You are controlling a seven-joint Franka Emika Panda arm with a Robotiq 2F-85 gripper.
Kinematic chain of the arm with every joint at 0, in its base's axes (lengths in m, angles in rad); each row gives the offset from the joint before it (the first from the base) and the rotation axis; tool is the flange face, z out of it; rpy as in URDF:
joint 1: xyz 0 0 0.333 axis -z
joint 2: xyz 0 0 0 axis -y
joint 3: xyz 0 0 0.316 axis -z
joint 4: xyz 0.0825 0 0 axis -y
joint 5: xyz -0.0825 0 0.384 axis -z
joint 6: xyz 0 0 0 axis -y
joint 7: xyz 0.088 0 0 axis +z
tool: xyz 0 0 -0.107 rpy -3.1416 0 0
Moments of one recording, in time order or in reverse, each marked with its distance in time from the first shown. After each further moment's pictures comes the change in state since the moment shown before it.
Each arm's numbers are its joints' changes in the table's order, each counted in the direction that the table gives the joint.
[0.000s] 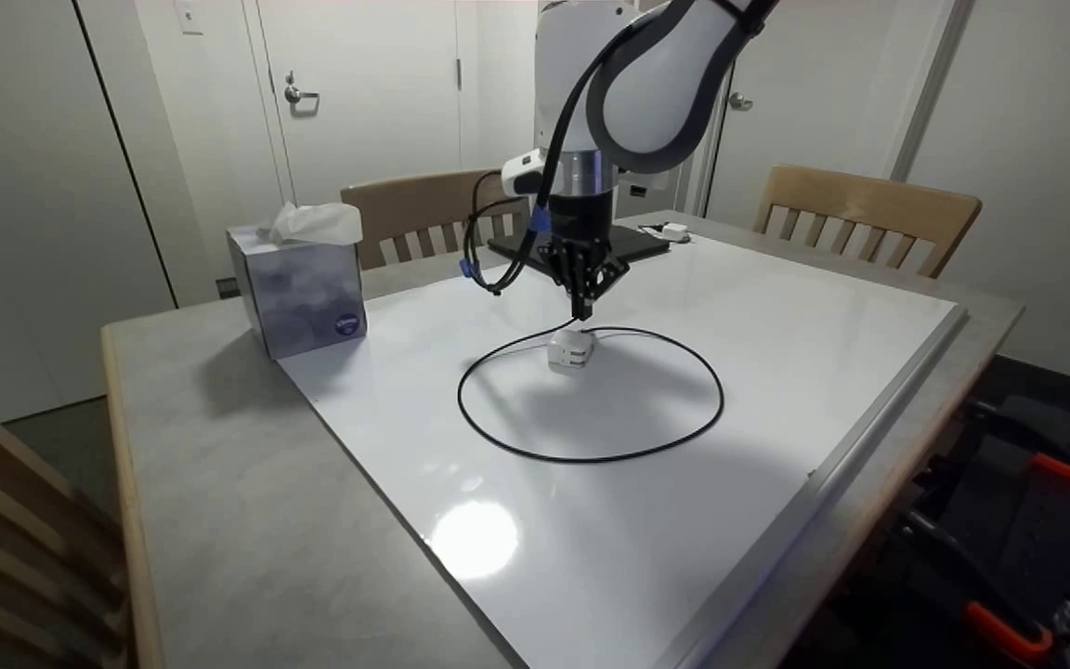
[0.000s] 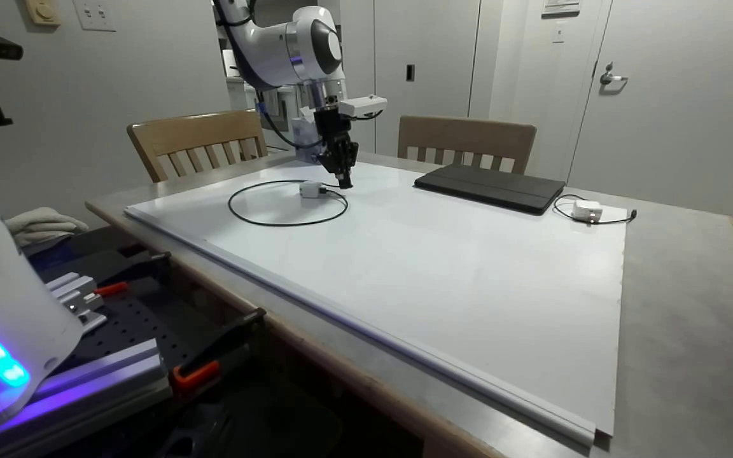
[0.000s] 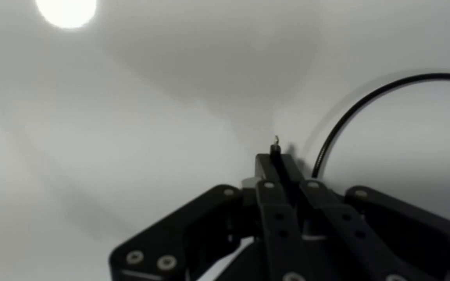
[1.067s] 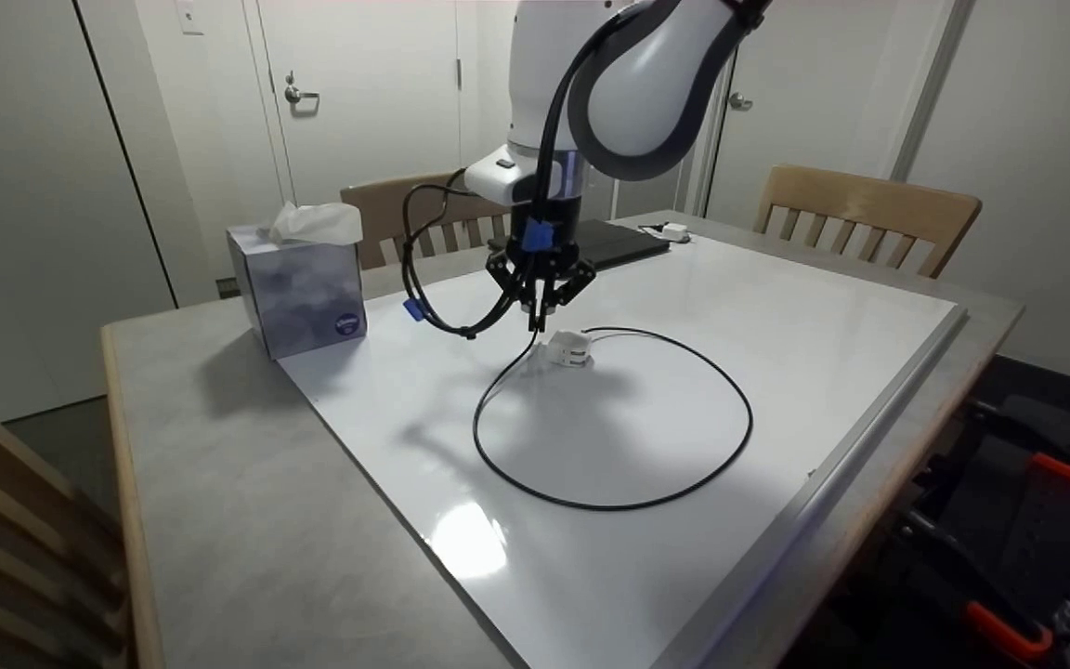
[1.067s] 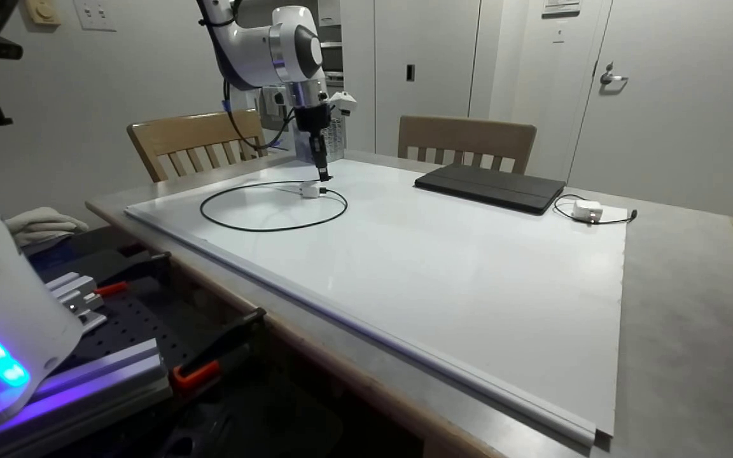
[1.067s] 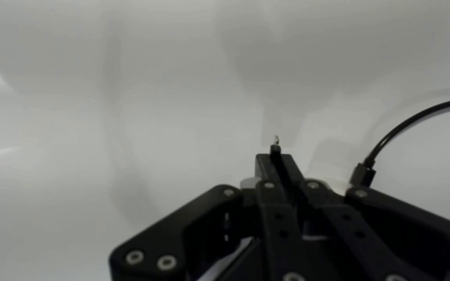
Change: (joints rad) arm 0.015 -0.015 -0.100 -0.006 -0.001 0.101 0.609
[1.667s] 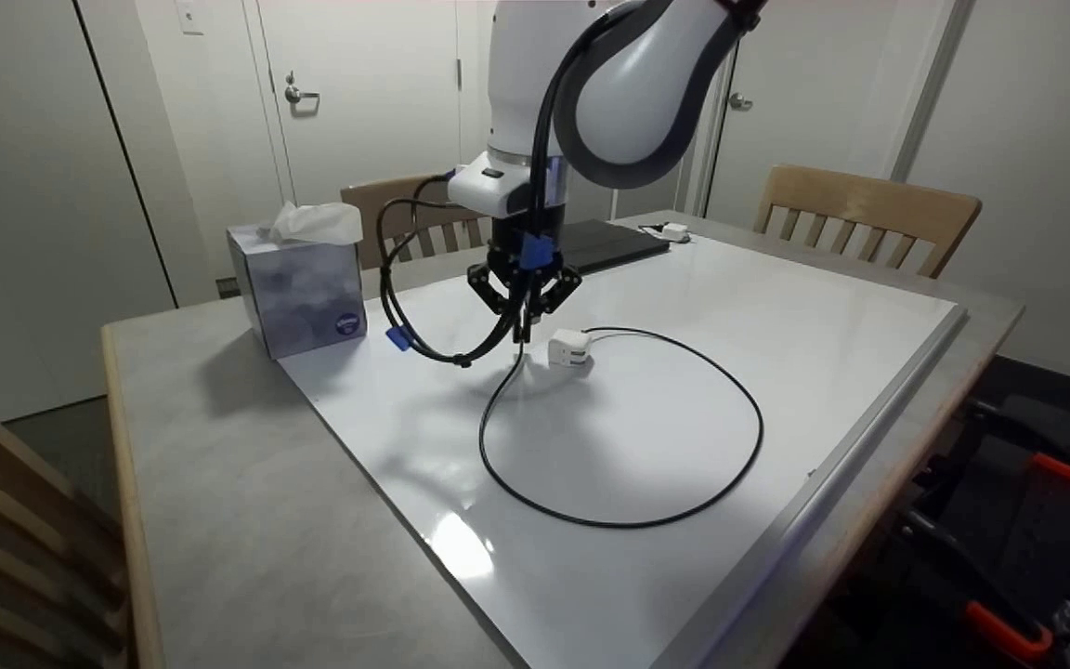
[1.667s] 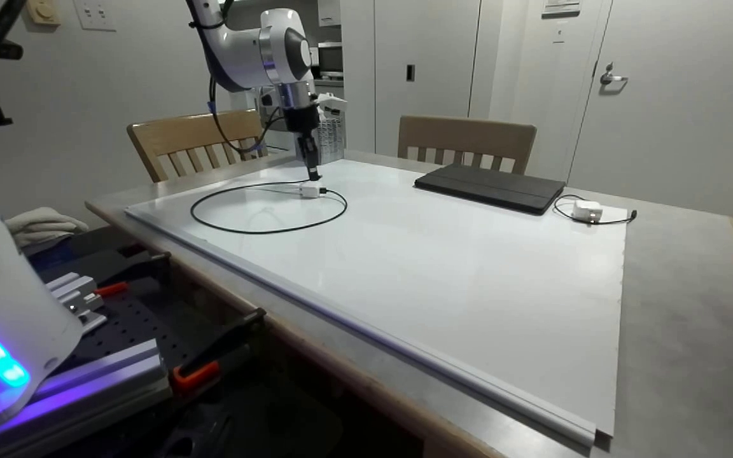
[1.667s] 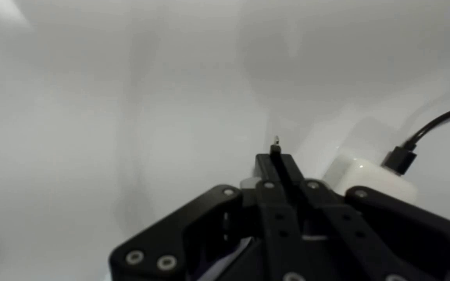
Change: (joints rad) arm -0.048 -0.009 -0.004 0.008 0.006 0.001 0.137
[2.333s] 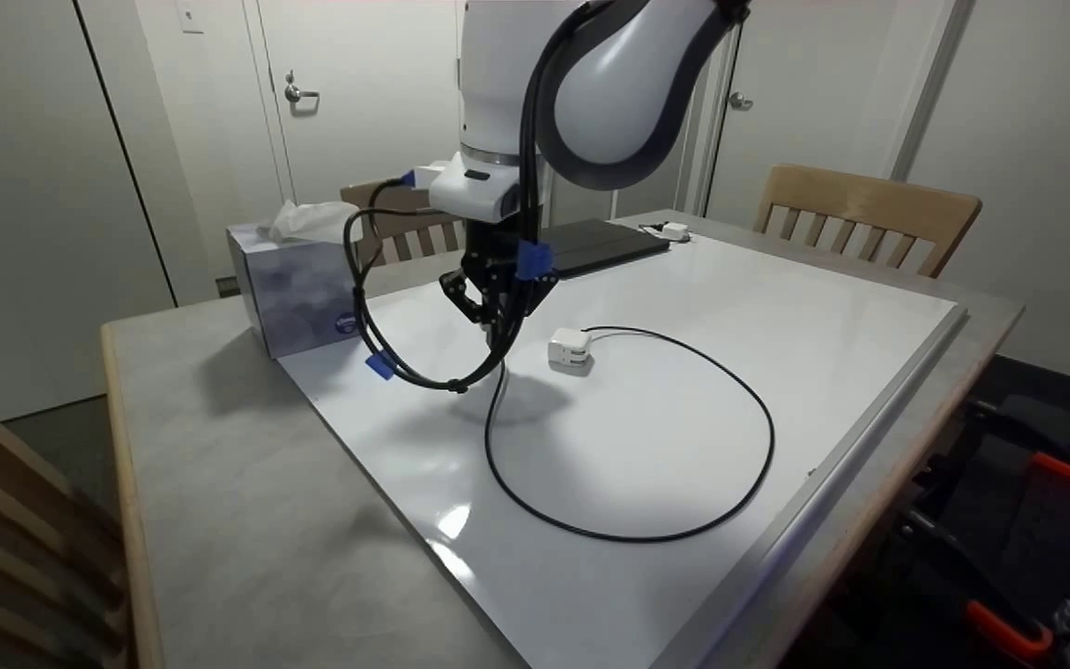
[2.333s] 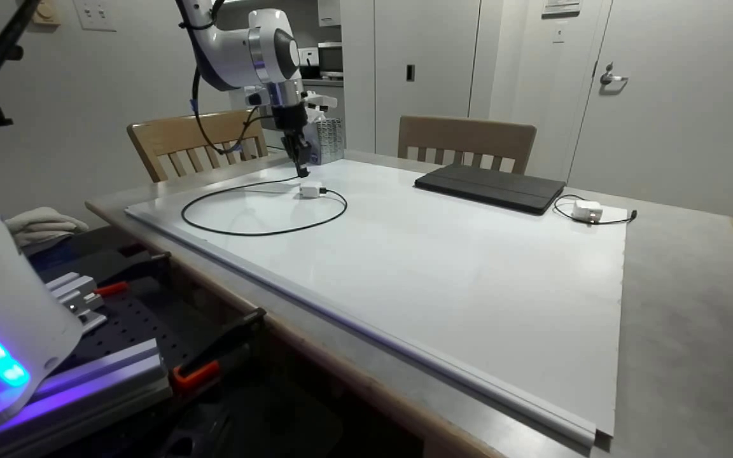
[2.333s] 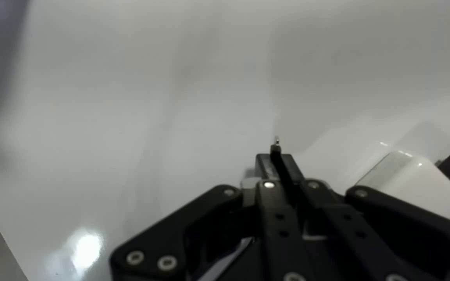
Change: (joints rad) arm -0.044 -0.014 -0.012 0.027 -0.005 0.000 0.201
